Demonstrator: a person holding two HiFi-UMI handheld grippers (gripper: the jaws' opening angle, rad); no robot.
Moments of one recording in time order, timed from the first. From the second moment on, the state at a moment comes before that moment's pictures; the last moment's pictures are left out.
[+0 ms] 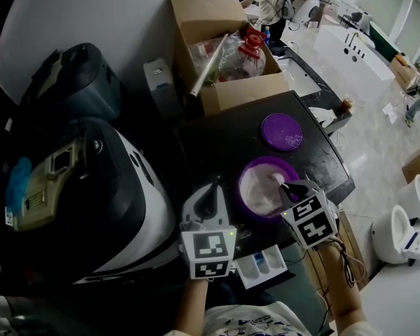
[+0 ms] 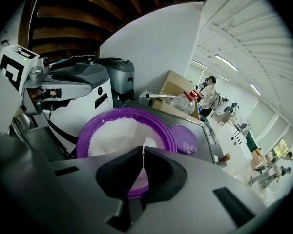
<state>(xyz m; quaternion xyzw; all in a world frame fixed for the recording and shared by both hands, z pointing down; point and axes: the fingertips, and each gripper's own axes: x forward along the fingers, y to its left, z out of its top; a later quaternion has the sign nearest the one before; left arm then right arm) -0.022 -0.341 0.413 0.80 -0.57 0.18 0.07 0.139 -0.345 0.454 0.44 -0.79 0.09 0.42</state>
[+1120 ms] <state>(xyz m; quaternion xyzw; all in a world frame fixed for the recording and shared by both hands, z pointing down) -0.032 -0.328 0.408 0.79 -0.58 0.17 0.07 0.116 -0.327 0.458 0.36 -0.82 0.18 0.41</state>
